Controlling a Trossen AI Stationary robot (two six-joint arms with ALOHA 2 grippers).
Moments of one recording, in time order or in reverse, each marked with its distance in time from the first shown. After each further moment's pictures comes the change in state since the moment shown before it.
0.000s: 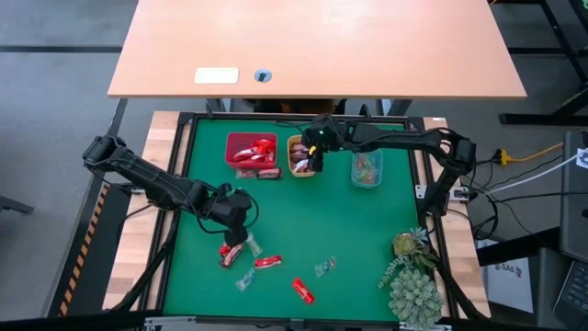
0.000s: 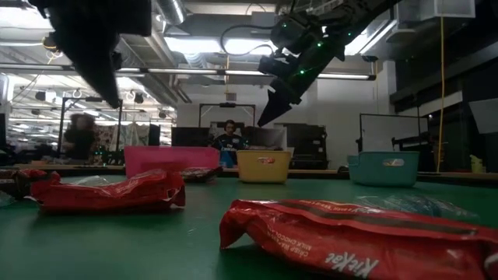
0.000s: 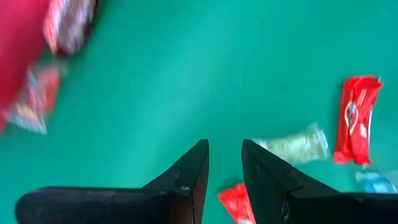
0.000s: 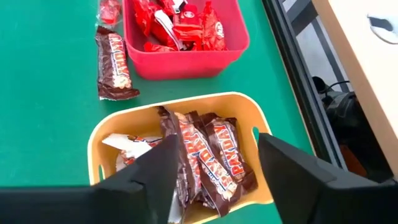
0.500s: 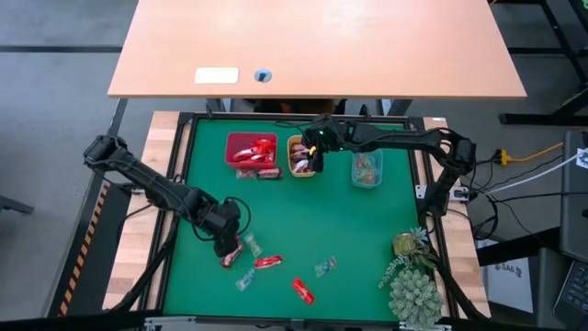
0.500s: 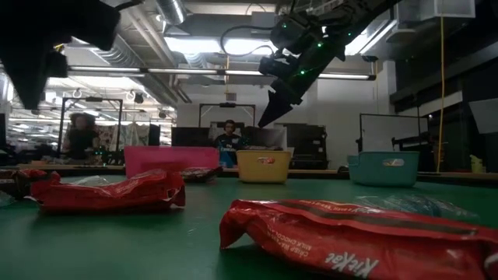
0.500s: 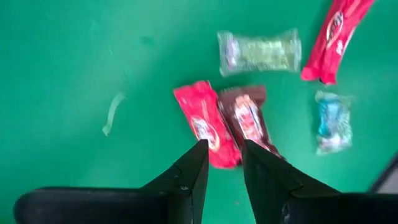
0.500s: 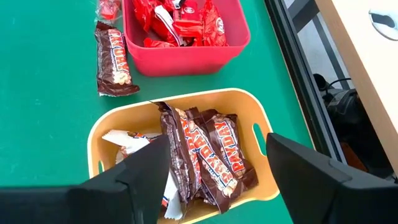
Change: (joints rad) left arm -0.089 0.000 0.000 -0.119 0.273 -0.322; right arm 0.000 0.000 0.000 -0.010 0.001 0.000
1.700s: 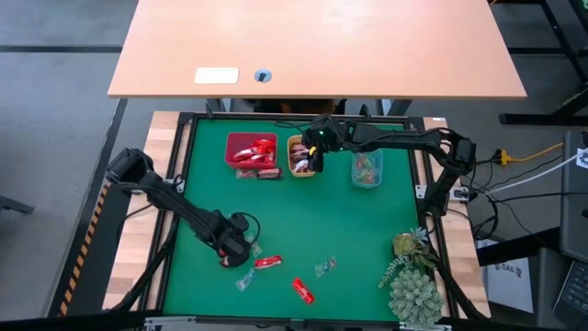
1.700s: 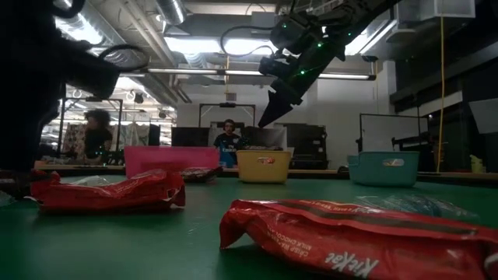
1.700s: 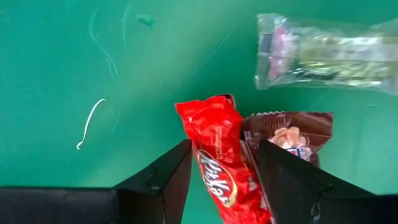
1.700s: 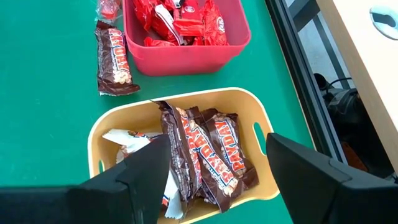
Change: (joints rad) left arm -0.083 0.312 0.000 0.102 -0.115 -0.159; right arm 0.001 0.000 0.000 -0.002 0.000 0.000
